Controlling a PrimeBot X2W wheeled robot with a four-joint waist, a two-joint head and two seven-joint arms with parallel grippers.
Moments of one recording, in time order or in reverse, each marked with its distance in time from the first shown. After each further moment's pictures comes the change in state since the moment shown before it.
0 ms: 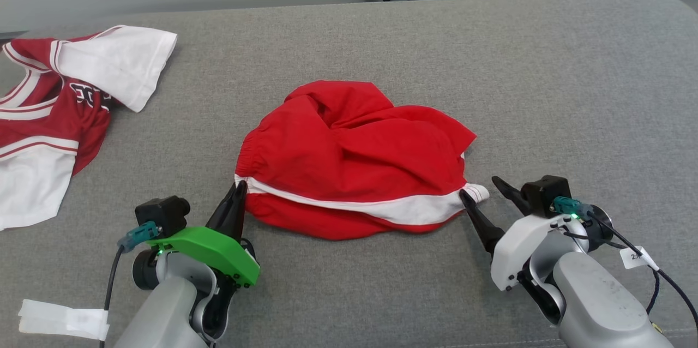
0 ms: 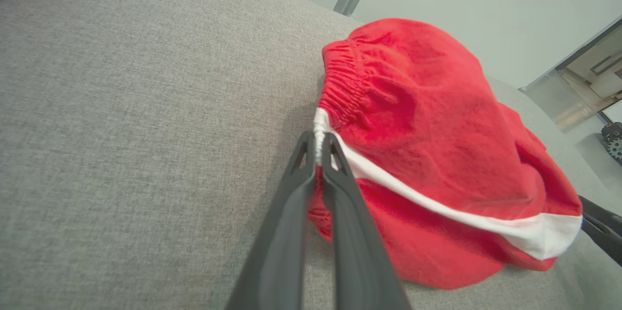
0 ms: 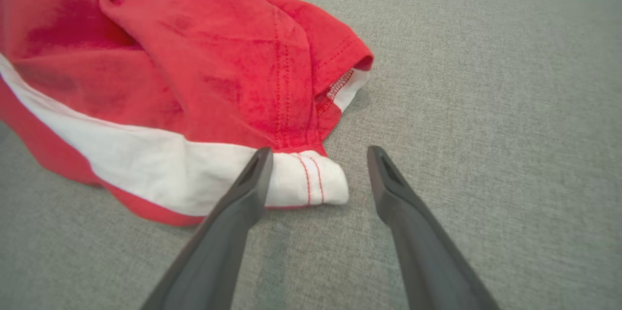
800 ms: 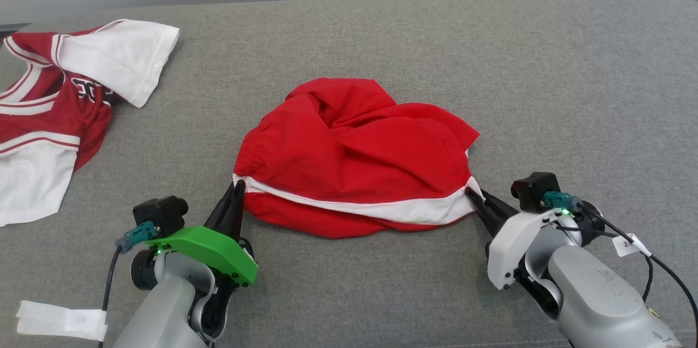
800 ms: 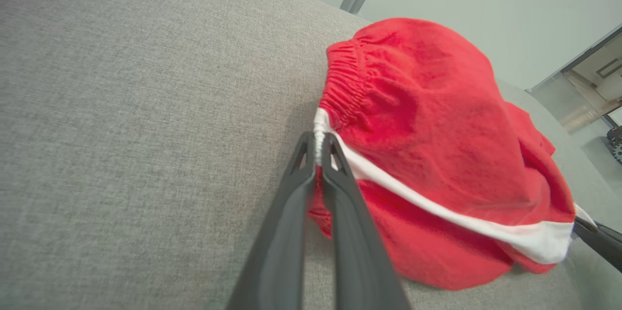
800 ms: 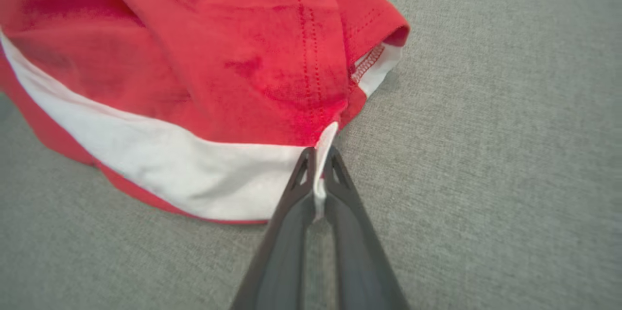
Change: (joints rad) left arm 0.000 -0.004 0.007 -0.003 0.007 -0.001 -0.002; right arm -0.087 -0.046 0.187 0.097 0.142 0.000 -0.010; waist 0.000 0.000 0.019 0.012
